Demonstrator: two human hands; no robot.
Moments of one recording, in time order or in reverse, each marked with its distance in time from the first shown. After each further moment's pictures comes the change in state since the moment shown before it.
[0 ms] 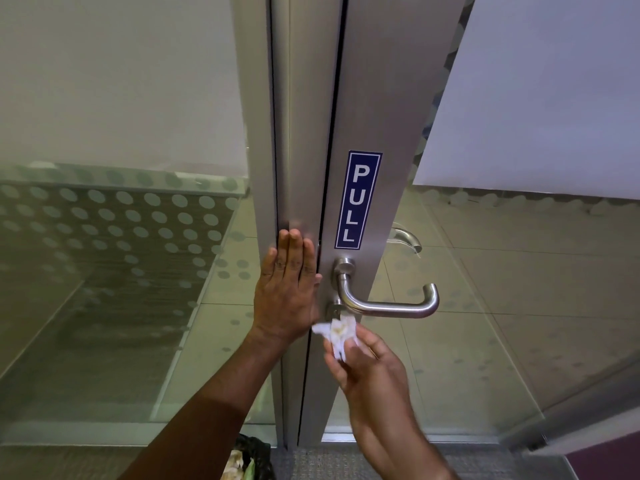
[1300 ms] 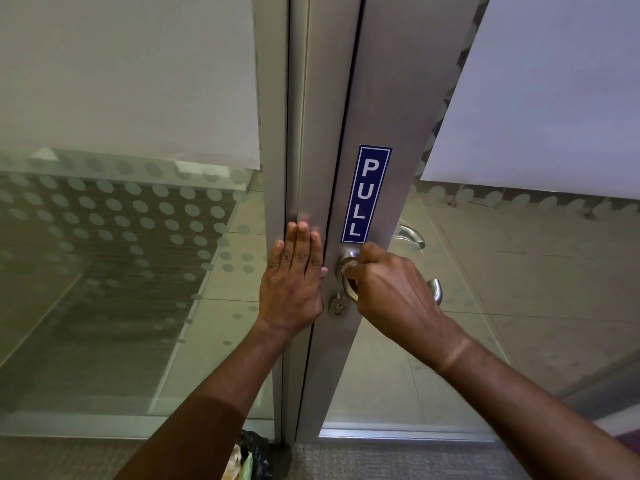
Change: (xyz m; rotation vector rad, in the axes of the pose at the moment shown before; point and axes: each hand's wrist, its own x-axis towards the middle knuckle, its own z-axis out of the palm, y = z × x) left_hand 0.001 0.001 -0.004 -0.015 -0.036 -0.012; right_hand 0.035 -0.084 0.040 -2.146 -0.320 -0.952
